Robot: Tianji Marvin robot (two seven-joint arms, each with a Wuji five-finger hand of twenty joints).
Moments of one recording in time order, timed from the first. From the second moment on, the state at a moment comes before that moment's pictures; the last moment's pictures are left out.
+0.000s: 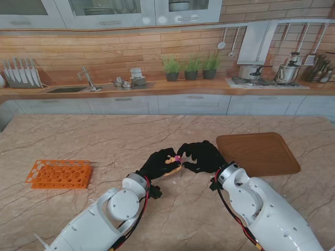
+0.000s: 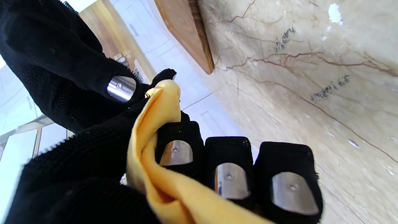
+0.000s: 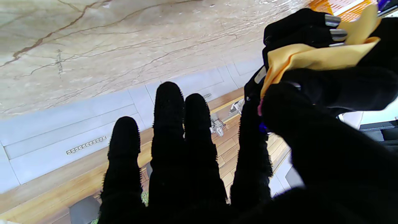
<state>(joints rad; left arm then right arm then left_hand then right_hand) 1.31 -1.27 -0.81 -1.30 0.15 -0.13 0.24 -1.42 -1.10 1.10 -1.42 -0.75 -0.31 -0.15 0.74 -0.49 0.88 -0.13 0.60 0.23 1.30 0.65 1.31 -0.07 1.37 1.05 1.25 0.07 1.72 0.80 1.07 0.23 1.84 0.77 0.51 -0.61 1.03 -0.17 0.52 -0.27 0.91 0.42 0.76 0.09 0.79 0.41 0.76 0.05 0.81 0.65 0.24 0.24 0.92 0.65</state>
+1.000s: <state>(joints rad) 1.31 -1.27 -0.81 -1.31 0.14 -0.13 0.23 -1.41 -1.13 1.08 -1.40 -0.58 -0.28 -0.19 0.74 -0.48 0.89 -0.13 0.60 0.23 1.29 0.65 1.31 -0.07 1.38 1.05 1.25 0.07 1.72 0.80 1.07 0.23 1.84 0.80 0.56 -0.64 1.02 -0.21 0.50 -0.39 1.01 0.46 0.79 0.06 0.83 0.41 0.76 0.05 0.82 0.65 0.27 0.24 0.91 0.65</state>
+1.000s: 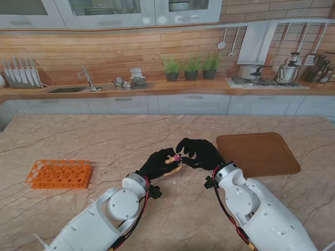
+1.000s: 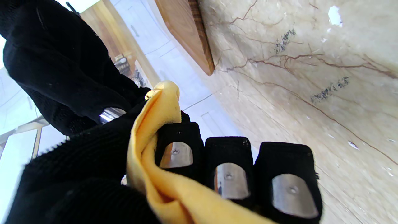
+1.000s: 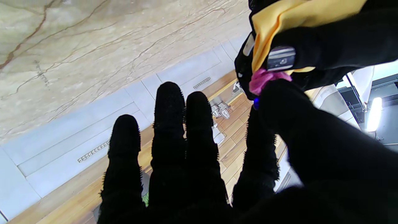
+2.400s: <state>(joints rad) 1.32 -1.27 -0.83 -1.30 0.07 -0.17 0.22 -1.36 -1.13 1.01 -1.37 -0.50 -0.28 -0.07 0.62 -0.25 0.70 -0.12 0.54 0.22 1.01 0.49 1.31 -0.08 1.38 1.06 1.25 0.05 1.72 0.82 1.08 0.20 1.84 0.87 0.63 -0.71 1.06 -0.18 0.52 -0.39 0.93 0.51 0.88 0.08 0.76 0.40 0.81 0.04 0.83 0.65 0.29 0.24 0.92 0.65</state>
